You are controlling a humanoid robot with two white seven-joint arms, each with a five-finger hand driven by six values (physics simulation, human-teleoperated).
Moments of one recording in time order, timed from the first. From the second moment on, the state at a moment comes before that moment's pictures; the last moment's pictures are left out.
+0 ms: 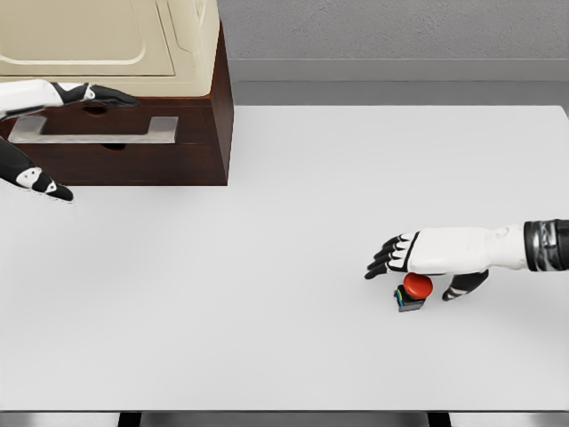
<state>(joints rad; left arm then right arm) -0.99 1.32 -0.91 -1.76 0.65 -0.32 -0.61 -0.60 -1.03 0.86 -1.68 0.16 -0.61 0.61</state>
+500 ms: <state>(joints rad) -1.01 1.28 -0.89 -1.77 0.59 -0.32 -0.61 -0.60 -1.04 0.87 -1.67 0.09 -0.61 0.61</state>
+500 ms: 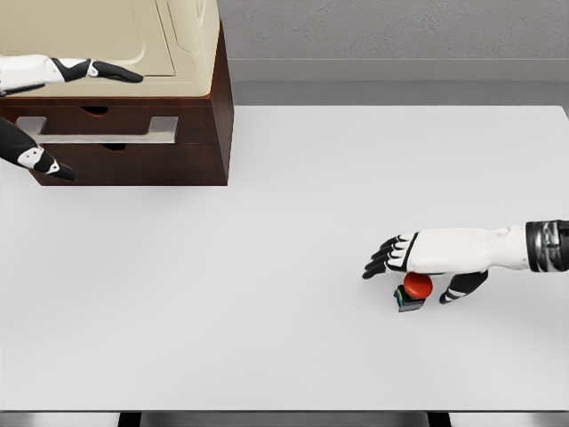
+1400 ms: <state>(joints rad) -0.95 1.23 -0.90 -1.76 0.58 0.05 -0.61 -0.60 -1.04 0.89 -1.68 0.08 -0.61 0.61</state>
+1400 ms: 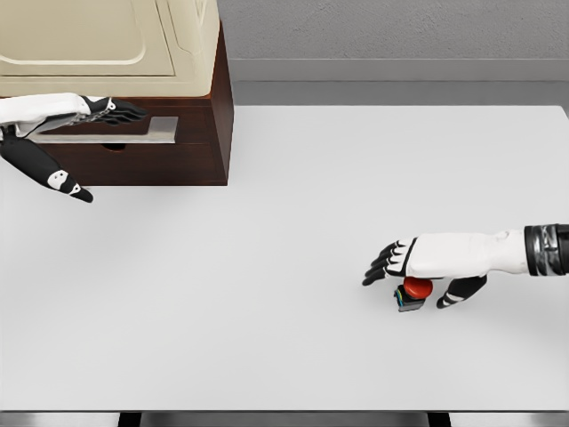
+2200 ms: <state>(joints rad) -0.93 1.13 -0.90 -1.63 0.56 0.08 -0.61 -0.60 -1.04 0.90 -1.67 0.08 -0.61 0.61</state>
